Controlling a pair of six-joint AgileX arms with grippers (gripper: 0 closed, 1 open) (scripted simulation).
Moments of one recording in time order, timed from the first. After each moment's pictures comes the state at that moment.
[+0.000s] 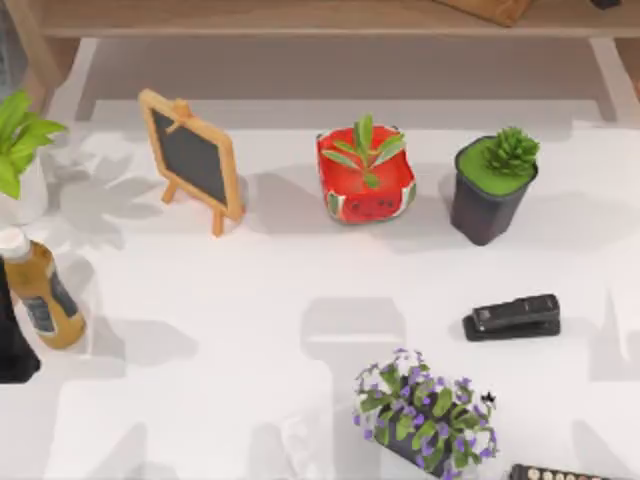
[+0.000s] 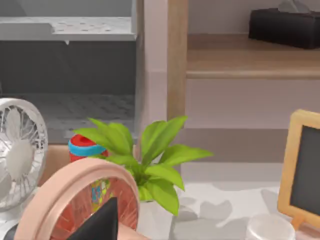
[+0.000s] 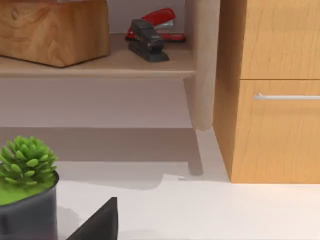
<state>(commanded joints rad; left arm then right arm) 0.00 0.00 0.00 0.00 0.00 0.00 0.00 0.00 0.00 0.00 0.00 0.00</state>
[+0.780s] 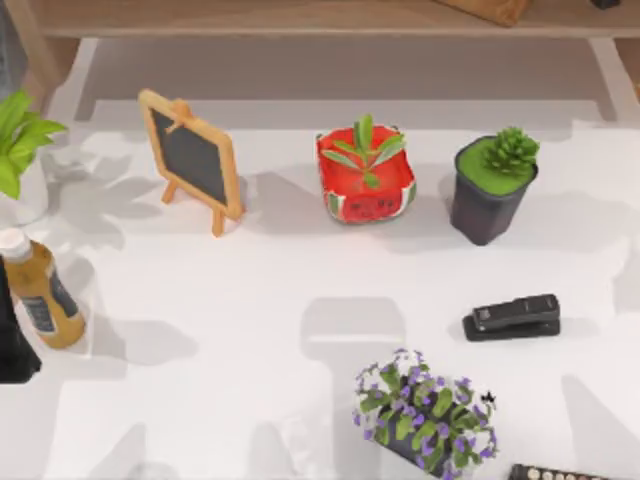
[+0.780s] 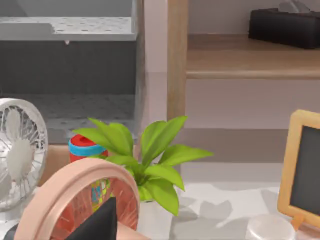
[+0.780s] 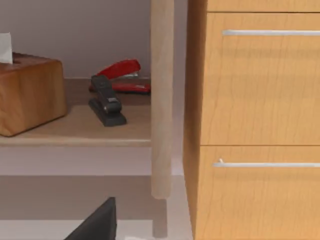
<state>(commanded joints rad) 0.00 0.00 0.00 0.00 0.00 0.00 -0.33 0.62 0.21 0.44 -0.31 0.01</state>
